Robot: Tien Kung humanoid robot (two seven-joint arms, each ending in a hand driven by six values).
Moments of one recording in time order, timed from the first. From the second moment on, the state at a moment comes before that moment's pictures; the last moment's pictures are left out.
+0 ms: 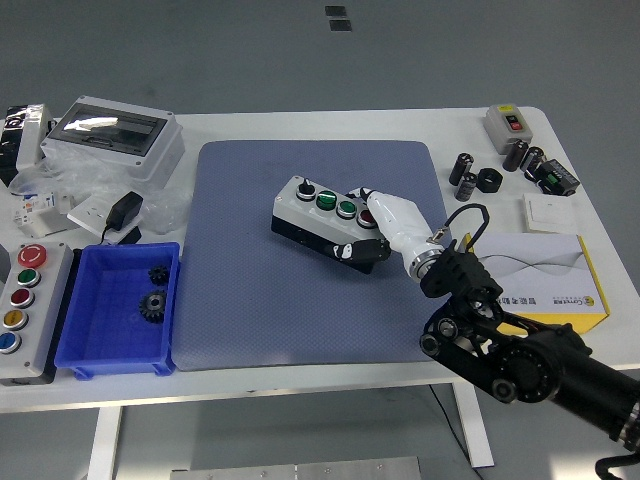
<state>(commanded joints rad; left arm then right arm) -0.05 0.08 -1.56 -0.18 1.72 0.04 0.28 0.56 -0.22 0.59 1.19 -1.76 -0.35 -0.25</state>
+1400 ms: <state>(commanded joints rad) -0.05 0.07 -1.58 -0.18 1.74 0.04 0.28 0.54 -0.35 0.47 1.23 -1.83 -0.33 0.03</state>
